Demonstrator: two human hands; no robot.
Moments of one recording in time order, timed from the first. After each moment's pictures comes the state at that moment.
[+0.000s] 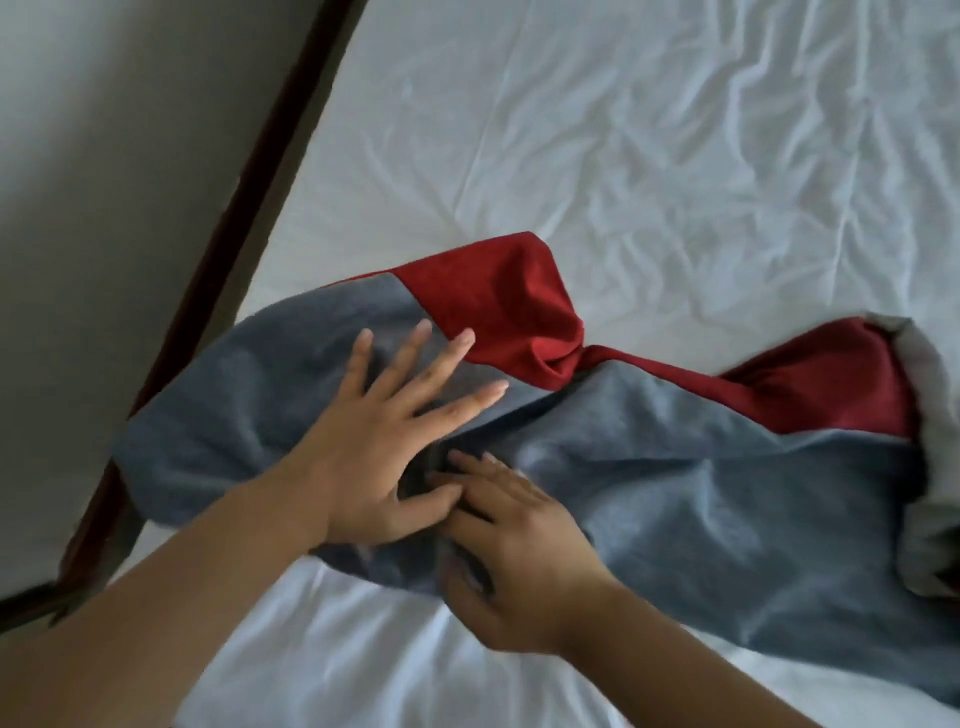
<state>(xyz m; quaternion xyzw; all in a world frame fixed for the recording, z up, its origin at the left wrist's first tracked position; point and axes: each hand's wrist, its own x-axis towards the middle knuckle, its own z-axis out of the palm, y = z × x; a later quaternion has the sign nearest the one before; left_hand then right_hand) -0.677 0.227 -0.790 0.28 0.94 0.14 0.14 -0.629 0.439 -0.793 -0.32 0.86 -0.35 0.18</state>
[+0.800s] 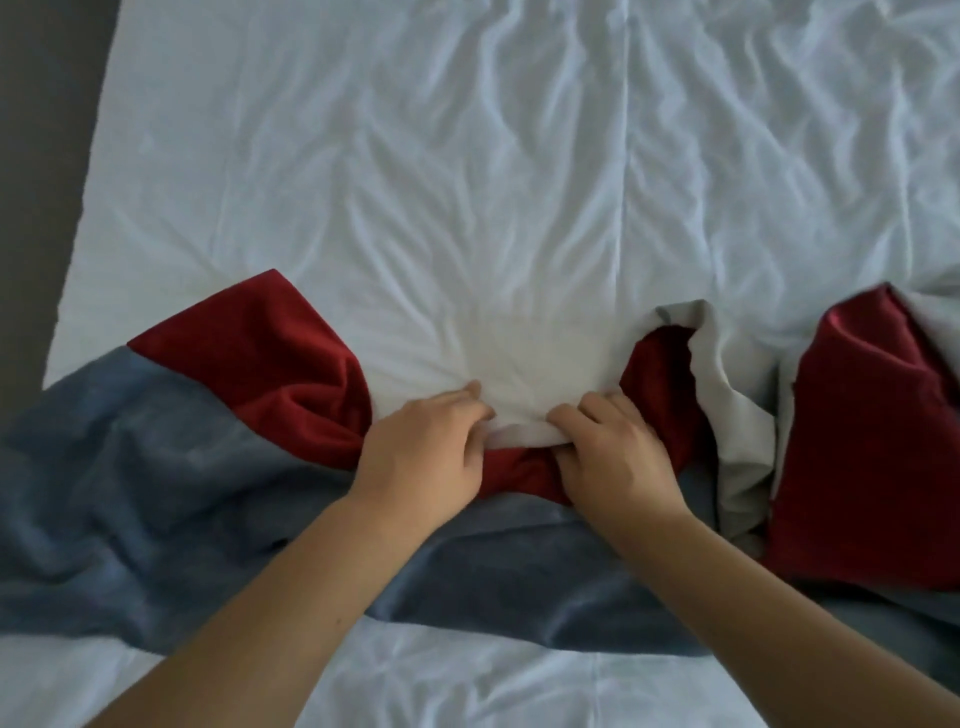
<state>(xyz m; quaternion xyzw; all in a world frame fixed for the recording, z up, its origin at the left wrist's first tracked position) -0.723 0.484 -0.805 0.12 0.96 0.16 0.19 -0.692 0.682 -0.831 -0.02 0.96 -0.21 0.18</state>
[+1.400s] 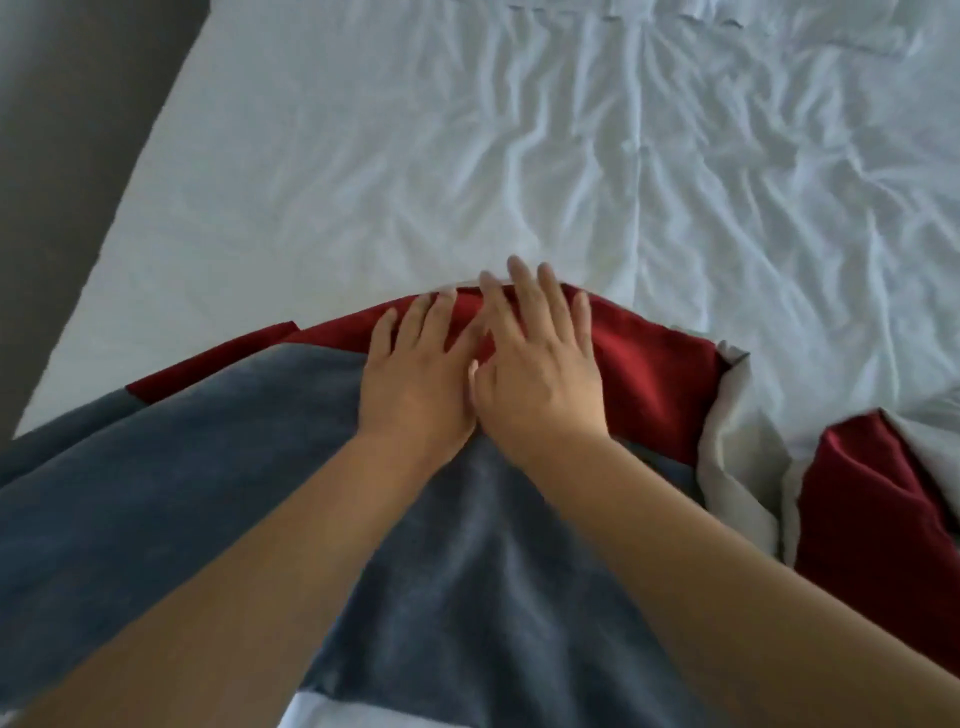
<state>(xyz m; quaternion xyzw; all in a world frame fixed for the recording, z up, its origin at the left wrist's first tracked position) -0.836 0.480 -0.815 0.12 0.99 0.01 0.09 -0.832 0.612 -0.797 -0.06 0.98 -0.18 0.05</state>
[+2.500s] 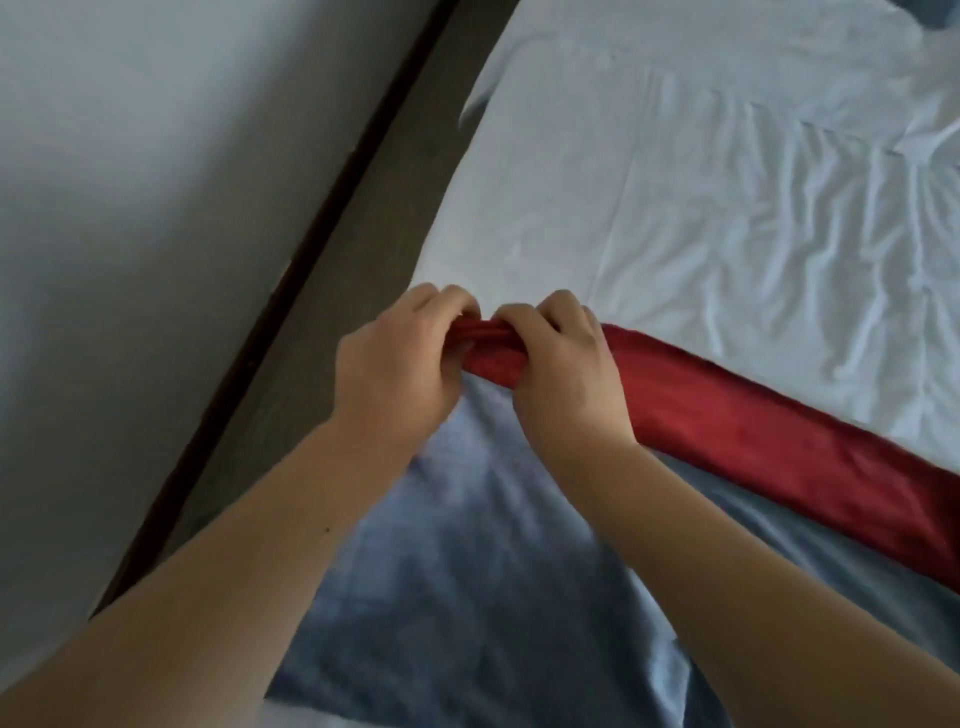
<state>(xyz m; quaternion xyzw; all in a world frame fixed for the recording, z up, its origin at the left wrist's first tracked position) -0.857 0.131 -0.742 0.00 0.96 0.27 -0.06 -0.876 0.286 -0.745 -0.13 0.96 -0.26 0.00</state>
